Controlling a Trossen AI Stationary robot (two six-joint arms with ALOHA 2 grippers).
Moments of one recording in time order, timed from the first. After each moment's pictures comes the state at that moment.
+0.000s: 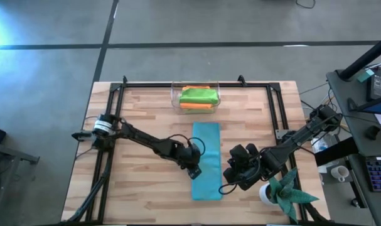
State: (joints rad) left arm -0.23 2.07 1.23 -0.30 0.00 -0.87; right arm 0.62 1.52 1.16 -0.91 0.54 1.35
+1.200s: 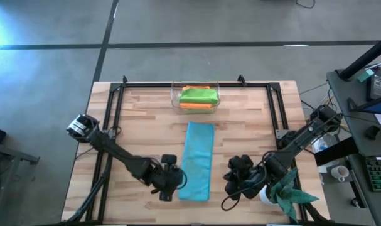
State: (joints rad) left arm -0.56 1.72 1.23 -0.54 -0.32 -0.38; right arm 0.70 1.52 1.16 -0.65 0.45 1.26
